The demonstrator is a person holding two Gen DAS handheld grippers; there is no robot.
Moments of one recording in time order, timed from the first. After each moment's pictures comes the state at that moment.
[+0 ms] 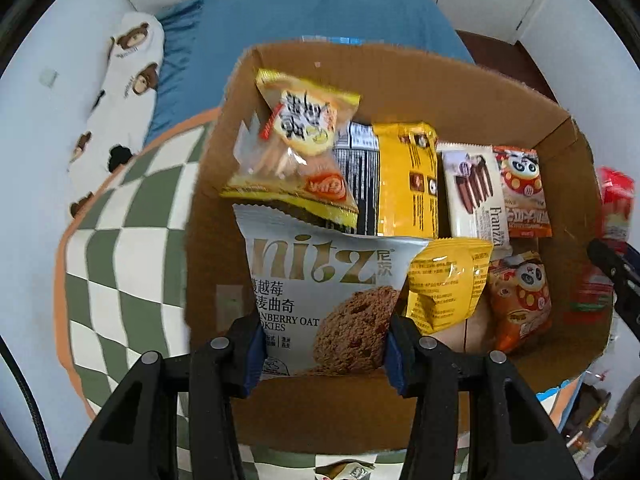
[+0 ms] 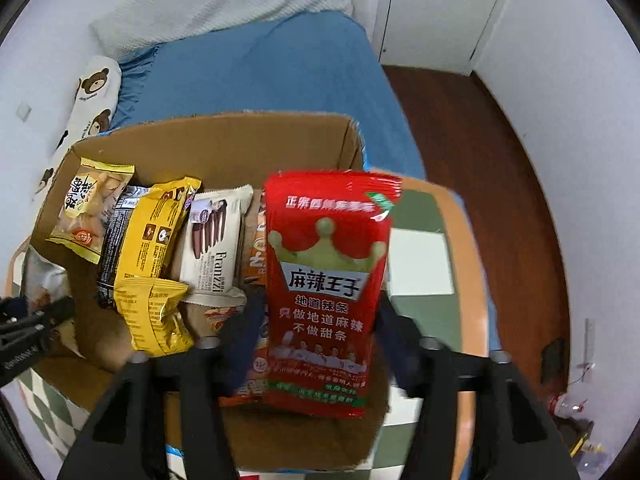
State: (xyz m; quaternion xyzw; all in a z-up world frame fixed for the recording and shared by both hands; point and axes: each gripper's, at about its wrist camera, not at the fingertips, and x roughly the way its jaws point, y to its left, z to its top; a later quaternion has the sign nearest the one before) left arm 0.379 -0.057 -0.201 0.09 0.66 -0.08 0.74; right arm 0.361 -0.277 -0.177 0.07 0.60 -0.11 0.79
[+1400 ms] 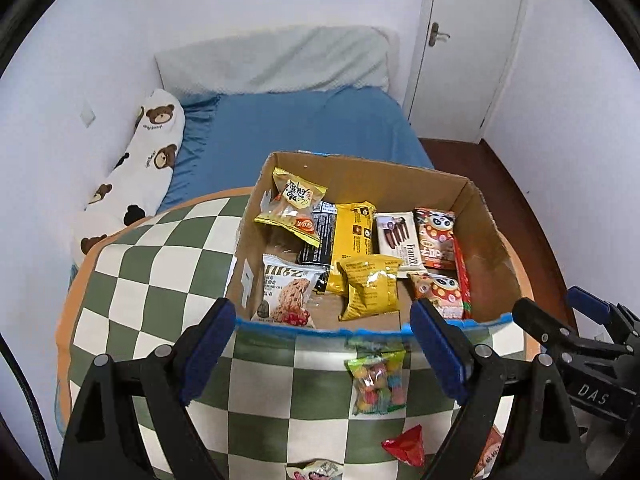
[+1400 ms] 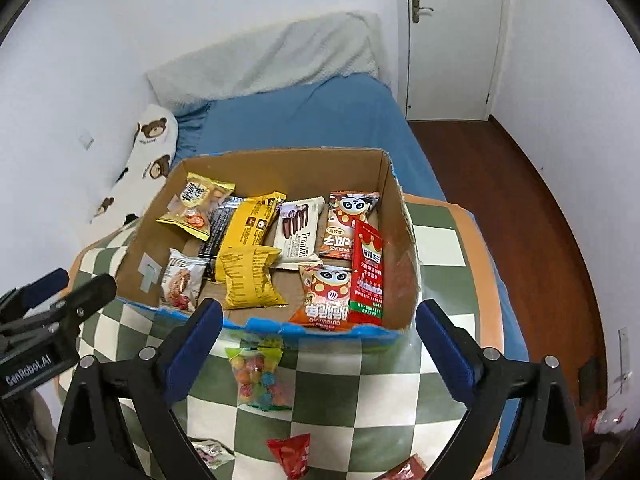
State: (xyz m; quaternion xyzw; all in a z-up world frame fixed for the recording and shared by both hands) left arm 0.239 -0.035 -0.086 0.03 0.47 -0.11 0.88; right arm 0.229 -0.218 -0.088 0.10 0.48 -0.06 0.87
